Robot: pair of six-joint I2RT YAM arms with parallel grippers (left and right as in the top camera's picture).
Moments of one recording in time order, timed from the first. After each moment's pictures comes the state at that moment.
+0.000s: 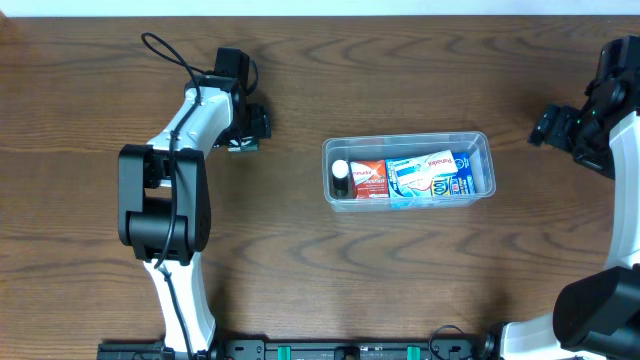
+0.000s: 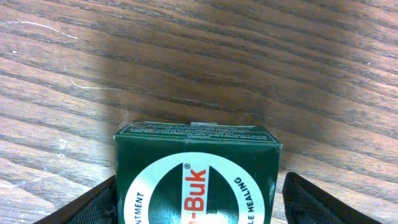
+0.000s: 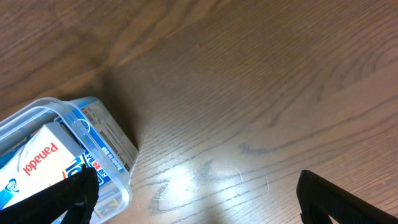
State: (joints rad) left arm -0.11 2.15 1.56 -0.75 -0.04 -0.29; right arm -0.26 1.66 1.62 -1.30 0.12 0.27
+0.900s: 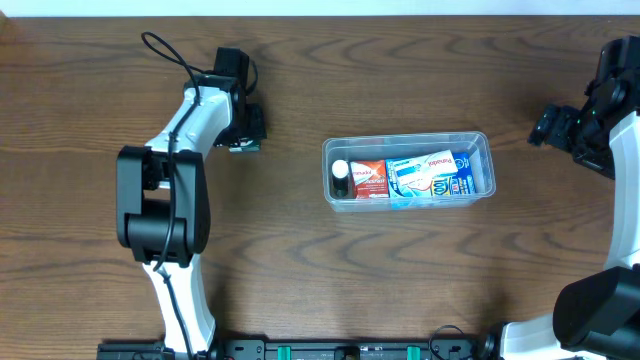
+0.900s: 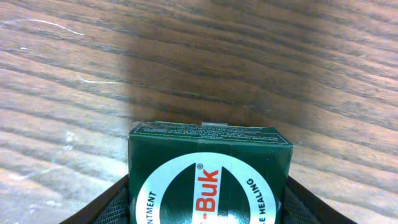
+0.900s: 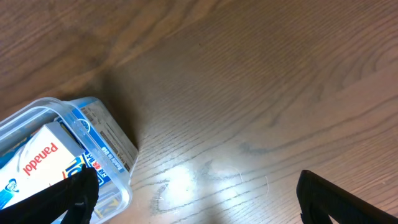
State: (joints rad) left arm -0.11 2.13 1.56 -0.77 -0.04 -0.28; right arm -0.26 1.66 1.62 -1.30 0.12 0.27
